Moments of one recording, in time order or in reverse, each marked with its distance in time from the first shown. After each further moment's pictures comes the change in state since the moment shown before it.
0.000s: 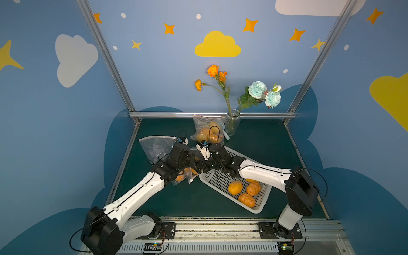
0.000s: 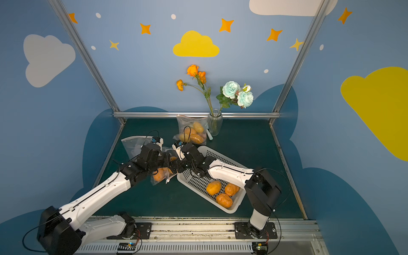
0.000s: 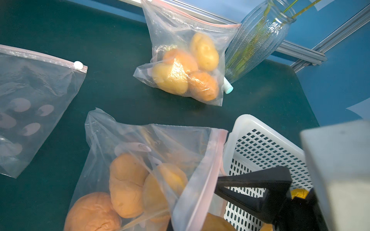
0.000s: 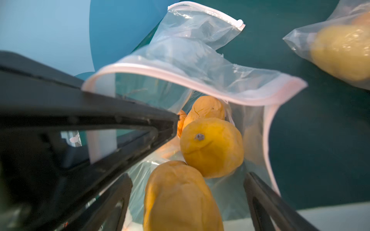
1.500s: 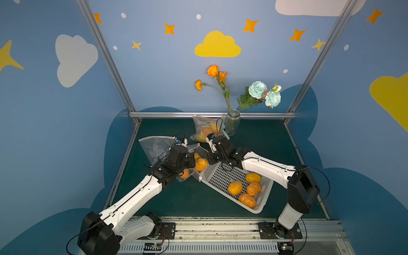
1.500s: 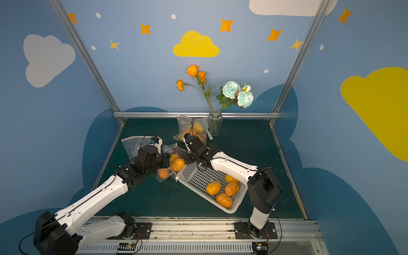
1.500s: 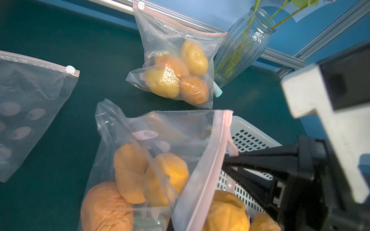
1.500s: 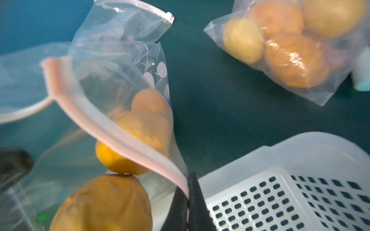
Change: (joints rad) left arm 0.000 -0.069 -0.042 0.036 0.018 -0.001; right arm -0.095 0.029 0.174 -0.297 0.178 0.011
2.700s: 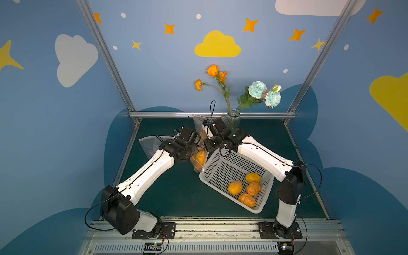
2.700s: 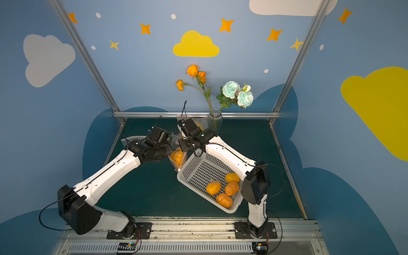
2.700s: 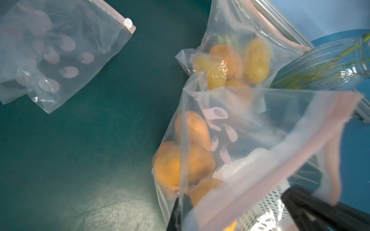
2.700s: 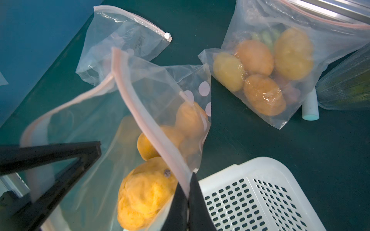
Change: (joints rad) left arm 0.024 0.346 0.477 -0.508 -0.087 -0.414; right arm -0.019 0.154 0.473 -0.404 -0.002 -0.109
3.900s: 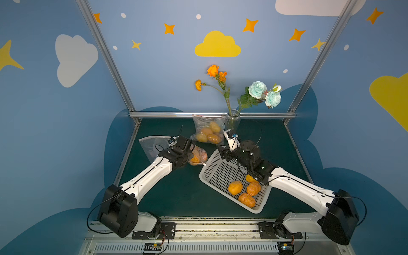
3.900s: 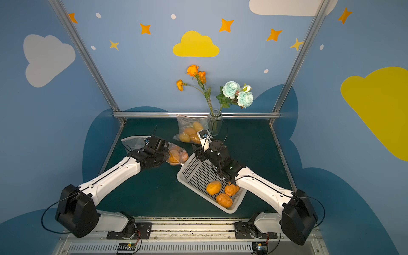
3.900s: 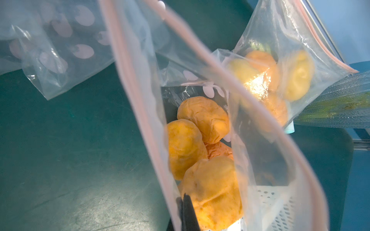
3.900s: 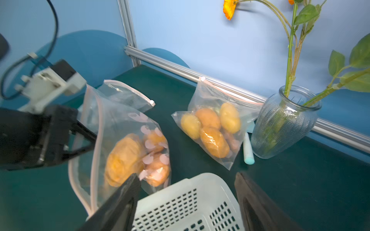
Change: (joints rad) left arm 0.071 -0.052 -0.282 0.275 -0.014 -0.058; right arm -0.054 -0.575 -0.941 0.936 0.112 -0.240
